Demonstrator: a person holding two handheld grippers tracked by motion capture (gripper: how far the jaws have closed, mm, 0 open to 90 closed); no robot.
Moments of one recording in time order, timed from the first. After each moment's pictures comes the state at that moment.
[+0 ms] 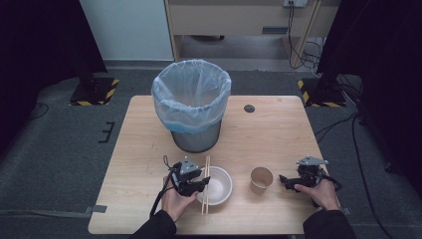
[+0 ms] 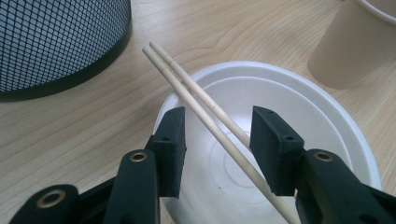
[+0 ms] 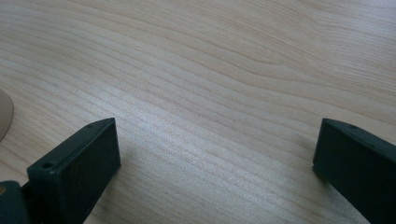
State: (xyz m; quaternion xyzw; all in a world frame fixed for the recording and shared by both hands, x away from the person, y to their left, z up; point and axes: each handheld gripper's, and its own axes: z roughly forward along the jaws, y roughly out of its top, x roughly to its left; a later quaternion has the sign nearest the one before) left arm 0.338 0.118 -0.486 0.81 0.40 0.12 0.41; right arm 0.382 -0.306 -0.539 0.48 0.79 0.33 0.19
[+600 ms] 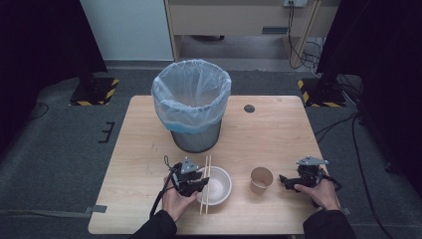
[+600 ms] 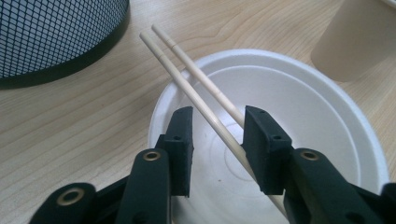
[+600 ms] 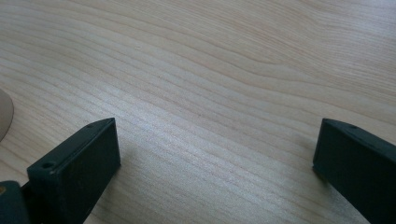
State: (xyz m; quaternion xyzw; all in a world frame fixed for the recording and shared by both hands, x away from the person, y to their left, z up) left arm 0.340 0.117 -0.490 0.82 0.41 0.11 0.39; right arm 0.382 -0.306 -0.539 0.48 0.79 0.33 0.19
